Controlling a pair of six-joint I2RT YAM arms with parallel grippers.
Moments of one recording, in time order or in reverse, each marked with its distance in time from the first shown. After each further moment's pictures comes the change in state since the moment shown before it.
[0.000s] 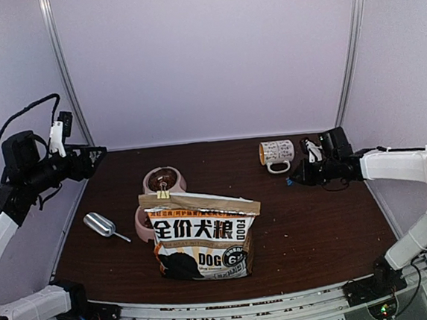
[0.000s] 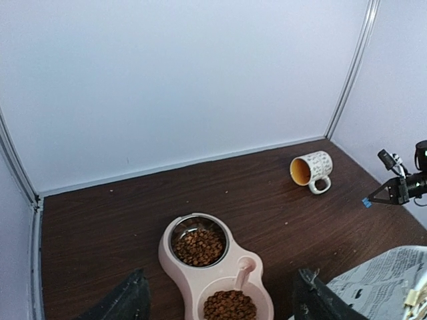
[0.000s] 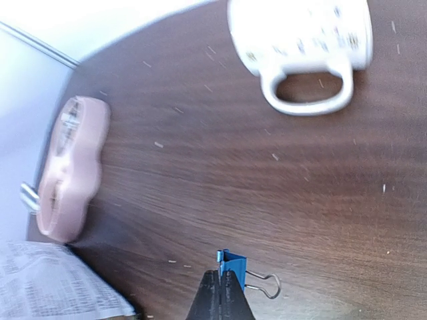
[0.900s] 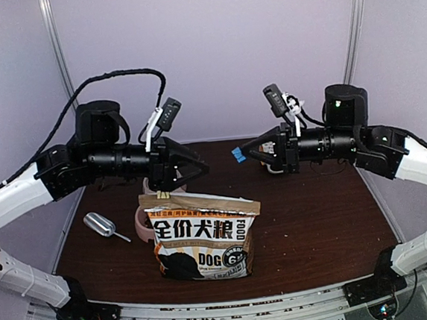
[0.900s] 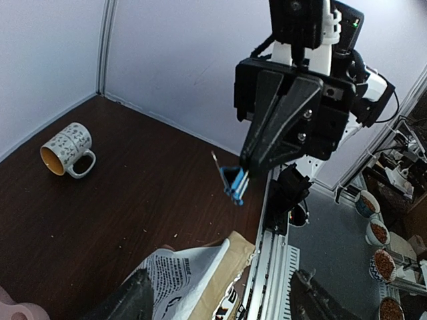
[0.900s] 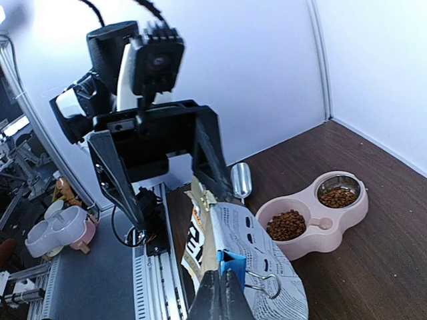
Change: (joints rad) left arm -0.761 0.413 0.324 0.053 0.106 -0.146; right arm 0.542 -0.324 0.302 -0.032 -0.152 -0.214
